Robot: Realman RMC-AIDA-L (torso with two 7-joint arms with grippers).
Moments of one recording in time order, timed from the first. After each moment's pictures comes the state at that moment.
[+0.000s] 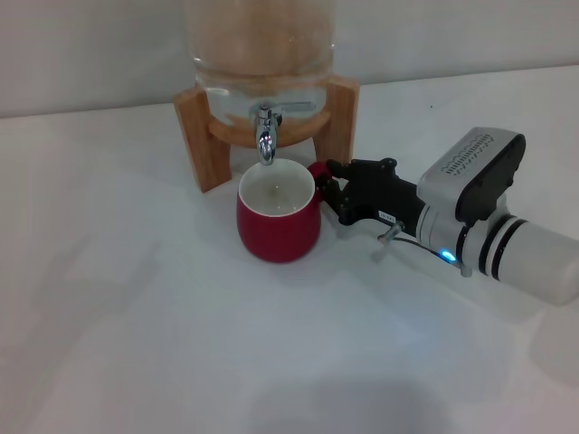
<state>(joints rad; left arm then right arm) -0.20 -2.03 0.36 0.58 -1.68 -1.67 1.66 0.73 2.02 0.04 0.25 1.24 0.88 -2.81</state>
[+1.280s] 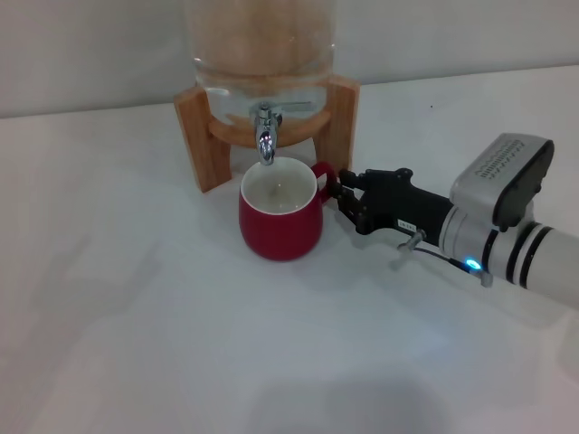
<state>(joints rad) -0.20 -2.03 0.36 0.58 -1.68 -1.67 1.66 0.69 2.01 0.04 0.19 1.12 0.96 -2.66</state>
